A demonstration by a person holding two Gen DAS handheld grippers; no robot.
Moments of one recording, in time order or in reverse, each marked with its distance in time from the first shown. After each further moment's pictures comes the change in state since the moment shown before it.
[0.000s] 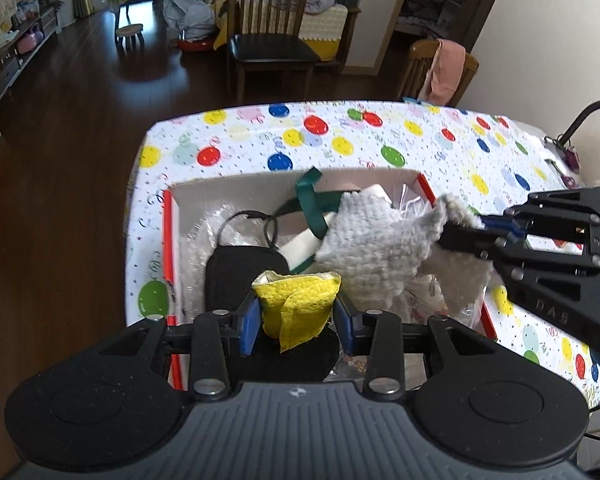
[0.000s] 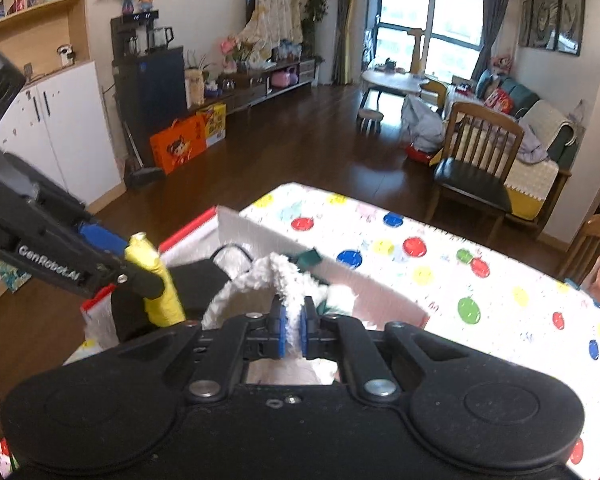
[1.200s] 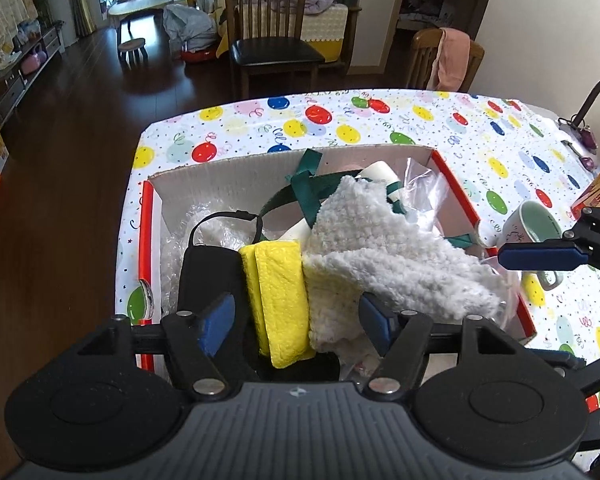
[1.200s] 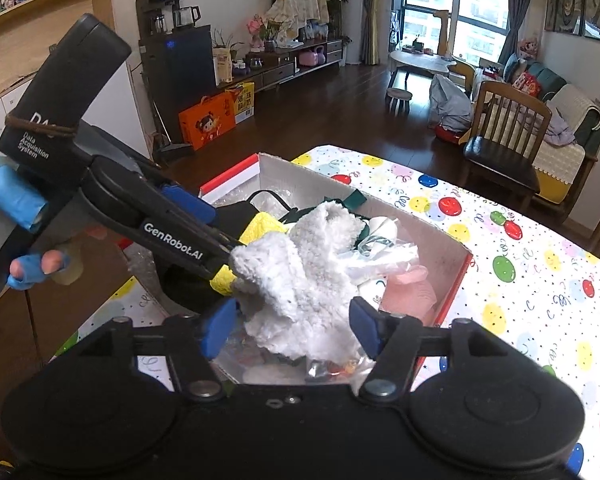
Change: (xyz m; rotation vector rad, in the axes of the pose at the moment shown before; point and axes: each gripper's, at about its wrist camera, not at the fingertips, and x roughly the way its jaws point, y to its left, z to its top) left arm 0.031 -0.017 -0.016 0.054 -0.039 0.061; right arm -0.010 0.022 -0.037 -0.014 0.051 0.079
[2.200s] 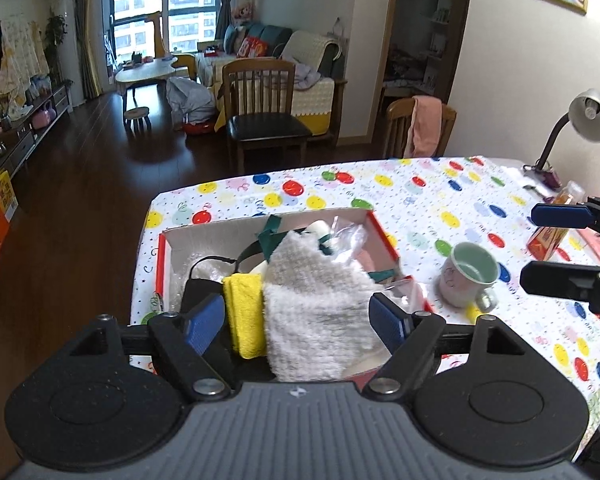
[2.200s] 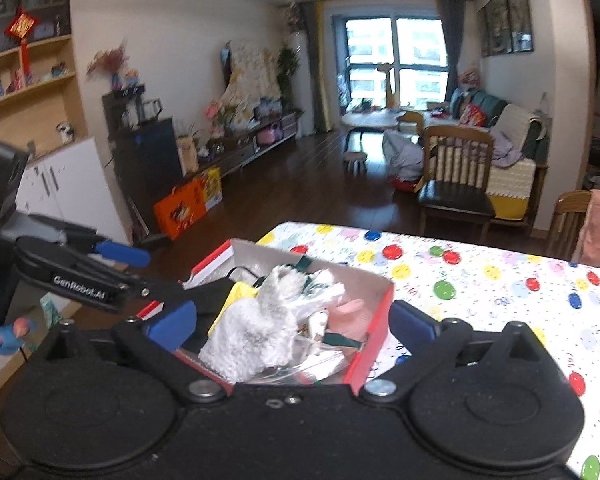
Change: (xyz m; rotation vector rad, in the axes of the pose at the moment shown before) left arm -0.106 -0.042 -0.036 0.017 -0.236 -0.003; right arm -0.099 -0.028 -0.024 0.171 -0.261 -0.069
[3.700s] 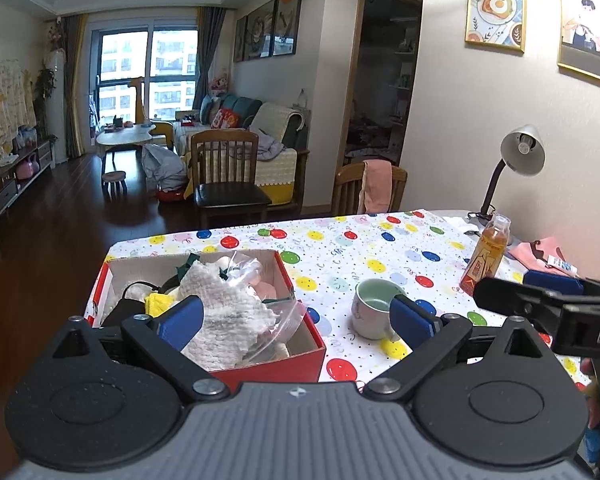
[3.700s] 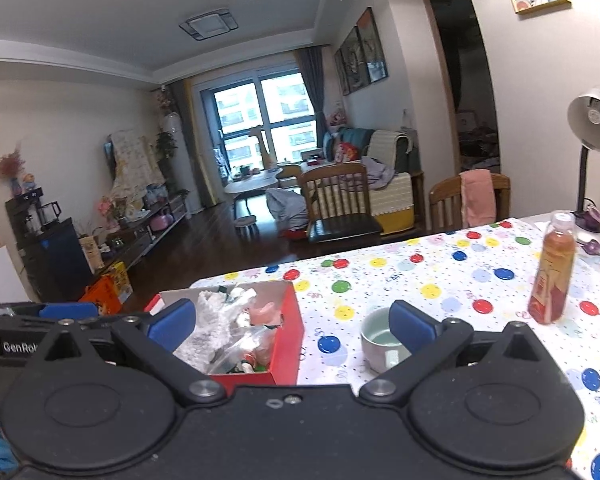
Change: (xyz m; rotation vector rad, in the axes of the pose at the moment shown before) left arm -0.068 -0.095 -0.055 0.012 -0.242 -0.070; right arm -0.089 0.017 -0.085 0.267 -0.230 -0.326
